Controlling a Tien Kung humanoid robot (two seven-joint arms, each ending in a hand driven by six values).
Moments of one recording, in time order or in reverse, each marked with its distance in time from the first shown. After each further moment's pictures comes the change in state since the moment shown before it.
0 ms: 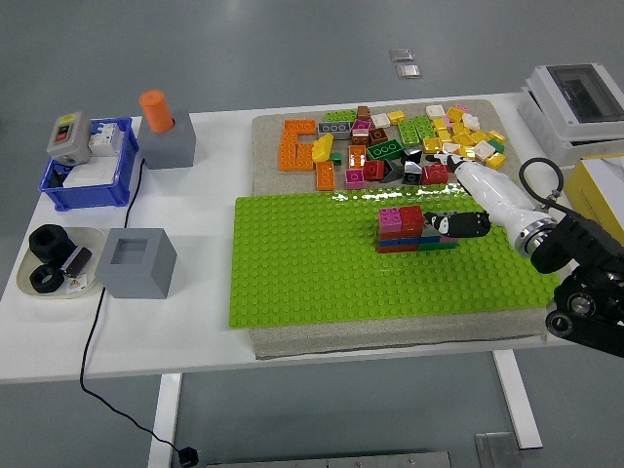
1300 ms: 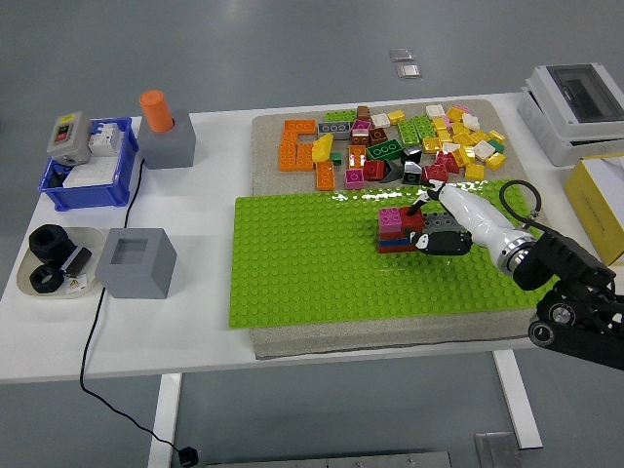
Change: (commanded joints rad) left arm -0.004 -0.002 -0.003 0.000 0.002 0.002 -0.004; right arm -0.001 0.063 -0.056 -0.054 0.095 0.000 0.037
